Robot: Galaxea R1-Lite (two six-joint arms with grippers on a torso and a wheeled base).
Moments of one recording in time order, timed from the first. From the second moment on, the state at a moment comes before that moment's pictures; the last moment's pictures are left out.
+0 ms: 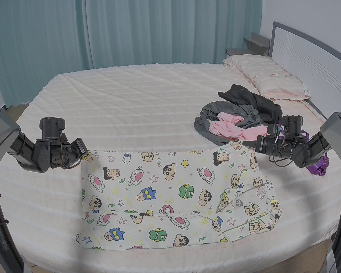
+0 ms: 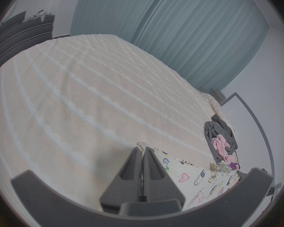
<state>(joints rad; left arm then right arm) 0.03 2.10 -1.04 -0.47 -0.13 -0.57 0.04 2.29 -1.20 -0.66 0.59 0.28</state>
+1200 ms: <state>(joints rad) 0.02 1.98 -0.81 -0.48 -0.16 -0.56 0.04 2.10 -0.74 -0.88 0.60 0.24</state>
